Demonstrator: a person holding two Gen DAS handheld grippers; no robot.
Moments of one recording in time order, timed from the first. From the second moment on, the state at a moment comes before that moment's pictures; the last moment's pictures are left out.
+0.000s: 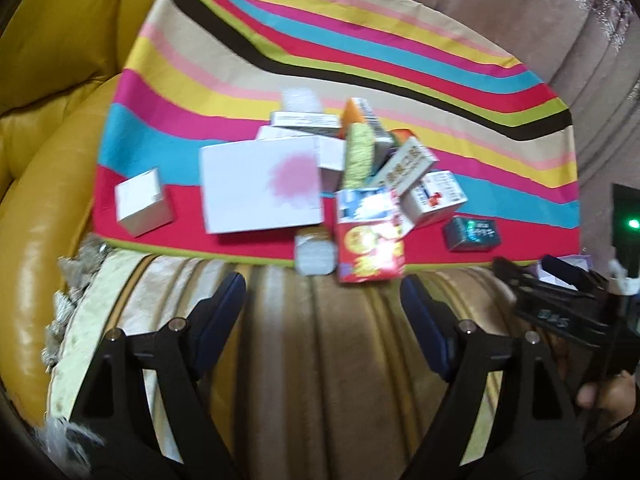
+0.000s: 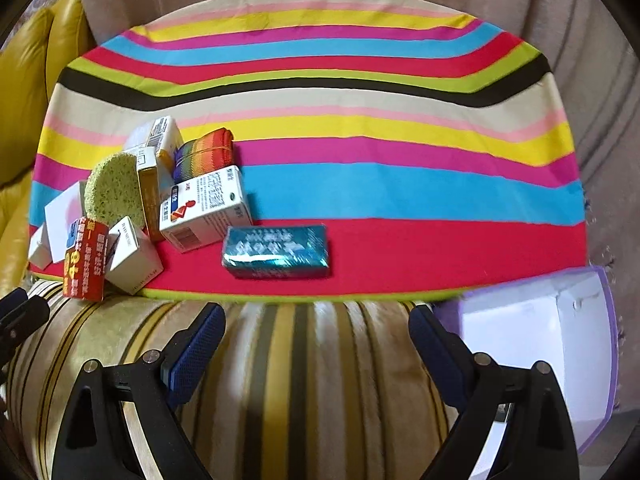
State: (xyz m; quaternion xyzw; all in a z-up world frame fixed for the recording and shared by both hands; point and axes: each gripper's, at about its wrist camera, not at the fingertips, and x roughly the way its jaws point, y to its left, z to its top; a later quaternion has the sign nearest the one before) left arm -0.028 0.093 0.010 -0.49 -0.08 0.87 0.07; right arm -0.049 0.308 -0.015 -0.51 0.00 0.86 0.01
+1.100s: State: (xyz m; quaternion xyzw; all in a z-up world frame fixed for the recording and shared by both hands) left arm -0.069 0.131 -0.009 -0.51 -0.04 0.86 0.07; right arm -0.112 0.278 -0.048 -0.54 -0.04 0.84 0.01
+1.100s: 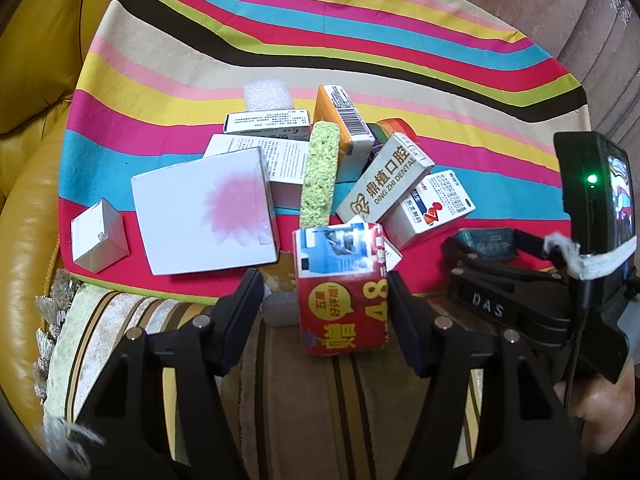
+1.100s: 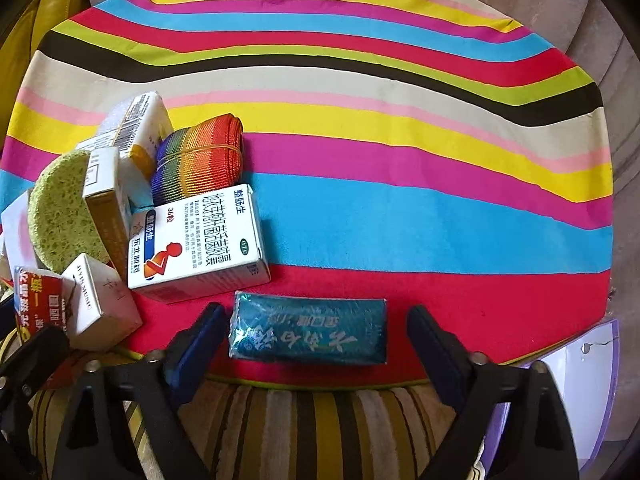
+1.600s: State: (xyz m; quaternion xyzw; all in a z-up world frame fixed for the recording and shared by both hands) left arm -0.064 0.141 -0.002 -0.50 -0.02 0.86 0.05; right arm -0.078 0.288 -0.025 -0.51 -0.02 0.86 0.00
